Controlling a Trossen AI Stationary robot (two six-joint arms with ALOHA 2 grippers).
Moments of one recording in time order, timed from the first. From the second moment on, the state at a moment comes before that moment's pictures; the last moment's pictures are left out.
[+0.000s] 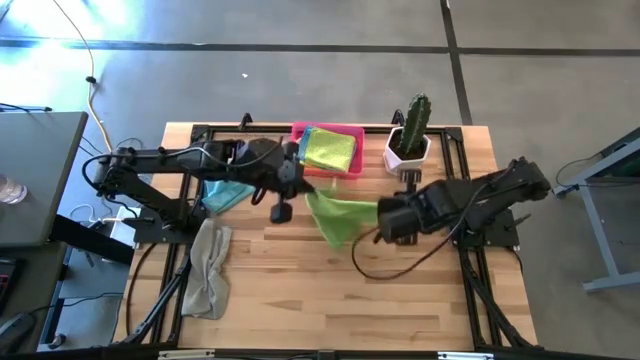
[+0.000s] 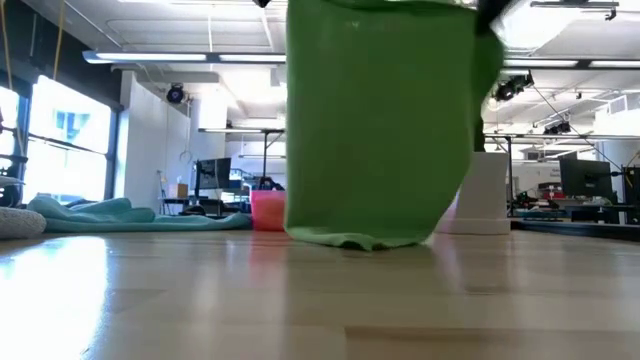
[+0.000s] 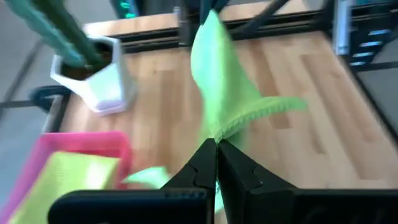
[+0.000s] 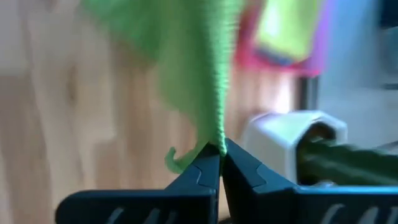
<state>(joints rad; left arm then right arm) 0.14 1.41 1.46 -0.68 -0.01 0.12 0.33 1.54 1.65 -1.57 0.51 0.29</state>
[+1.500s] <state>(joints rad) -0.22 1.56 0.98 -0.30 -0.20 -0.34 0.43 1.67 1.29 -1.03 0.13 0.42</state>
